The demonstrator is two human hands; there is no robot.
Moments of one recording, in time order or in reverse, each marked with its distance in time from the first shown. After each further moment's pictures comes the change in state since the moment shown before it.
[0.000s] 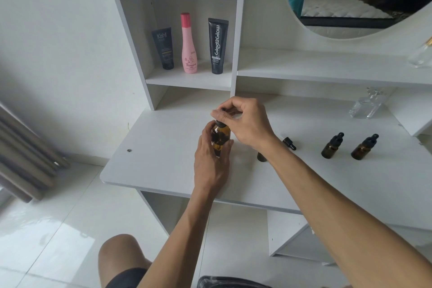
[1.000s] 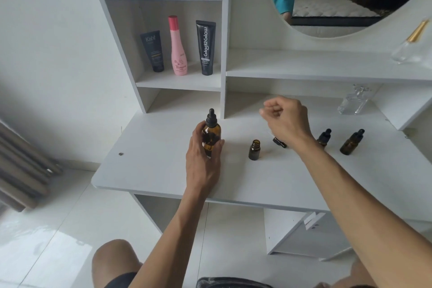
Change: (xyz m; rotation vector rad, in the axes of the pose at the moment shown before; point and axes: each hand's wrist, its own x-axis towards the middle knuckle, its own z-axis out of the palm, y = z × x) left_hand 0.000 -0.001 0.002 0.021 0.029 0.020; right_hand -0.010 0.050 -0.083 -0.288 0.264 0.178
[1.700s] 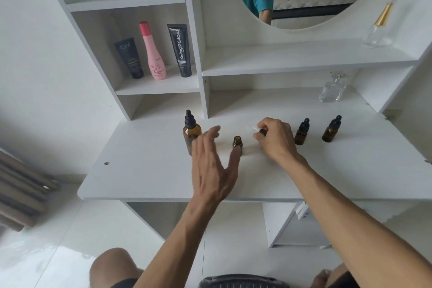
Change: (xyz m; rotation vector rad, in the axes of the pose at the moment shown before) left_hand -0.034 0.035 0.034 0.250 0.015 0.365; right_hand -0.030 0.058 0.006 -0.192 -0.071 0.144
